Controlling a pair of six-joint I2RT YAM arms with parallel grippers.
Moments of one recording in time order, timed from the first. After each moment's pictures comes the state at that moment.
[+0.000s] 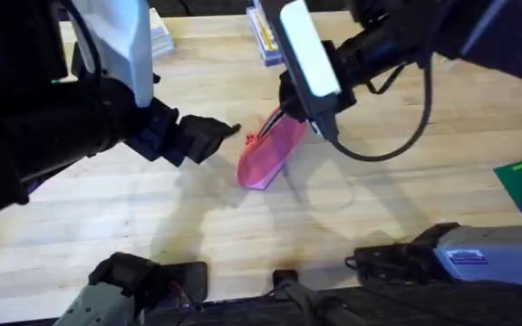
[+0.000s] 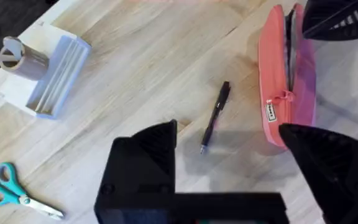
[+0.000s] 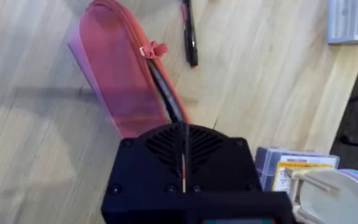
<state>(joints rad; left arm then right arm) -0.34 0.85 1.01 -0.88 0.11 0.34 0.43 1.48 1.25 -0.88 -0.45 -1.52</state>
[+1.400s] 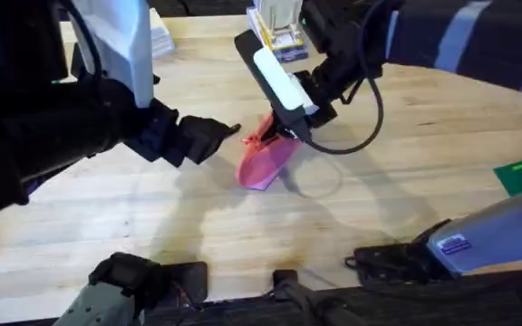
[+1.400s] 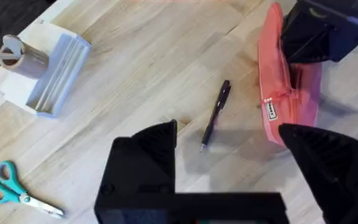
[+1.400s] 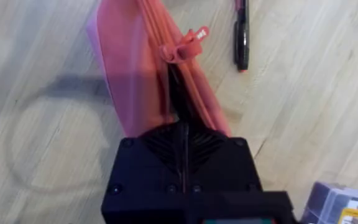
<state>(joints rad) -0.34 0.85 1.01 -0.88 0.10 0.34 0.44 1.71 1.25 -0.89 -0.45 -1.61</state>
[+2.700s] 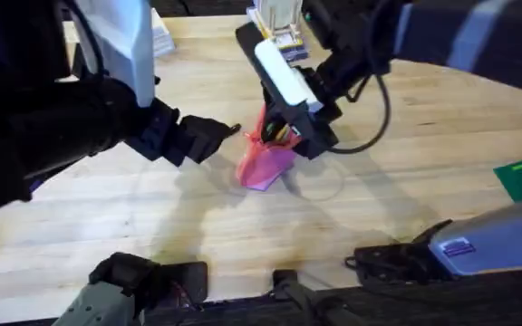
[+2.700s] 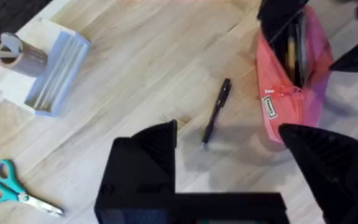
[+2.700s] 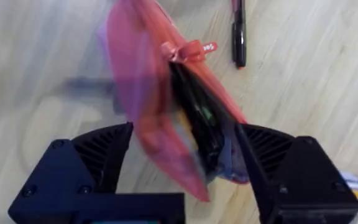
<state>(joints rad) -0.34 0.86 1.01 -0.88 0.10 0.34 0.44 1.67 1.26 -0.94 -0.44 -1.56</state>
